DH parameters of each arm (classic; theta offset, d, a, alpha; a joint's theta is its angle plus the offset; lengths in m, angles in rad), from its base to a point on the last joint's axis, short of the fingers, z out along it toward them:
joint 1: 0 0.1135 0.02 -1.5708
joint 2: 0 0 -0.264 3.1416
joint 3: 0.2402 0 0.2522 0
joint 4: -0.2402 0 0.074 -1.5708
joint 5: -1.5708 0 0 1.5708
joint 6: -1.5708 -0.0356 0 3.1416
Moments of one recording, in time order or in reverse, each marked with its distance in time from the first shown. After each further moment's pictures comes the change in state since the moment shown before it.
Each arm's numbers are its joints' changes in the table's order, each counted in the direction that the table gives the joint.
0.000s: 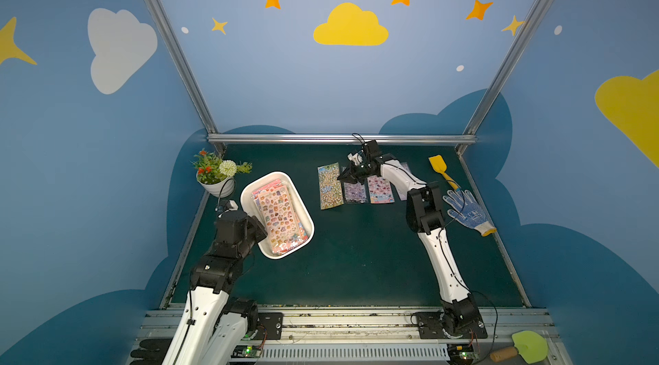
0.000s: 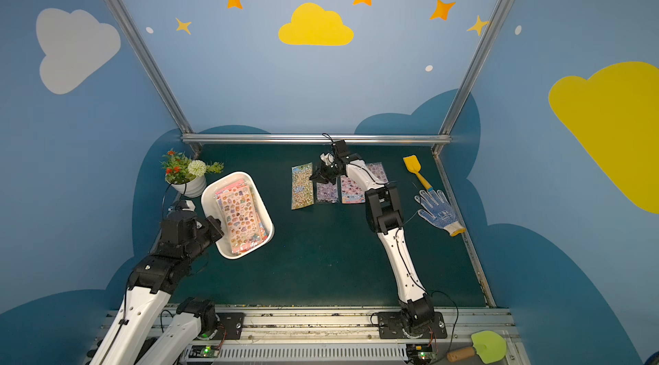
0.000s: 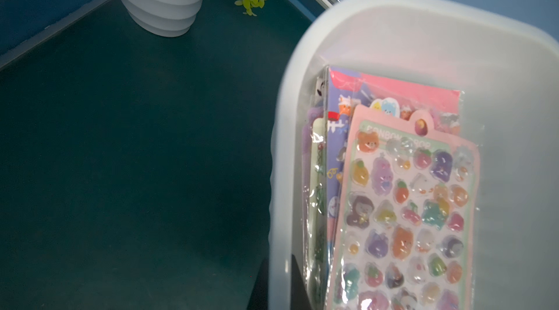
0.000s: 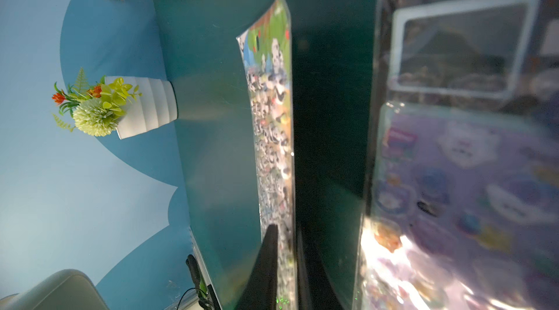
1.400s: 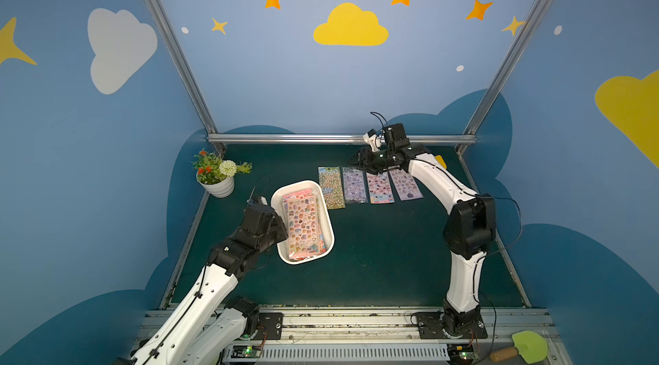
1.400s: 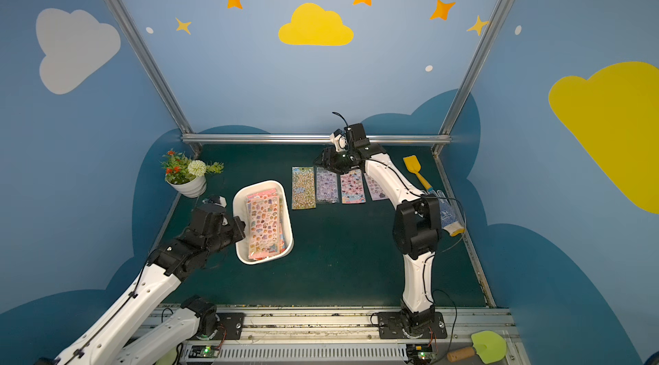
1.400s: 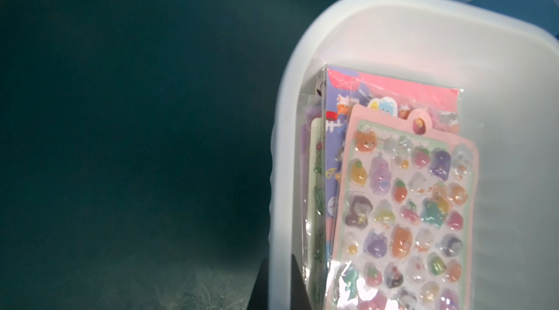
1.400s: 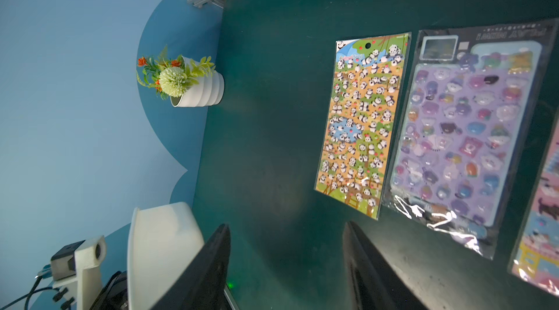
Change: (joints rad) left arm -0.297 0.190 0.048 0.008 0.021 0.027; right arm 0.005 -0.681 -0.527 0.019 -0.140 0.124
